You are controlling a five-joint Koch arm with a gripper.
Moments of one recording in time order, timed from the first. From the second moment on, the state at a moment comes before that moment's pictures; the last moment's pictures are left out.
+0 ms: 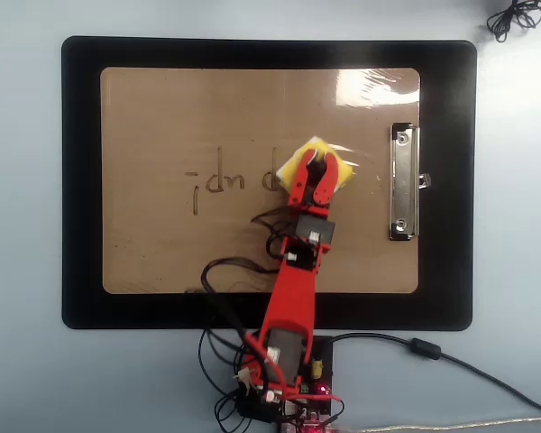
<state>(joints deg) 12.8 69.3 122.3 -36.4 -82.4</state>
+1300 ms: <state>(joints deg) -1.8 84.6 144.4 -35.3 -87.0</state>
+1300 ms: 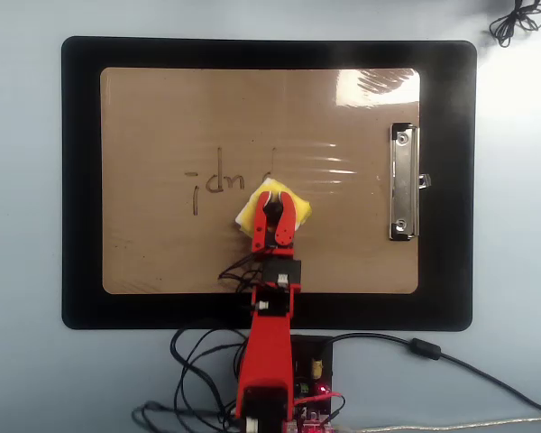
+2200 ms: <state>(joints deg) -16.6 93.9 149.7 -29.5 -90.3</state>
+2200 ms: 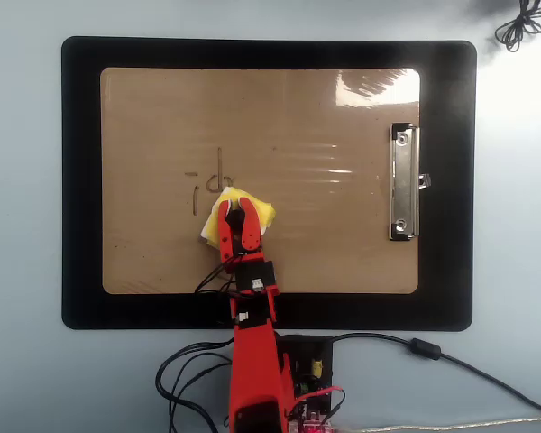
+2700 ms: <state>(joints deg) -22.7 96.5 144.8 -19.0 -90.0</state>
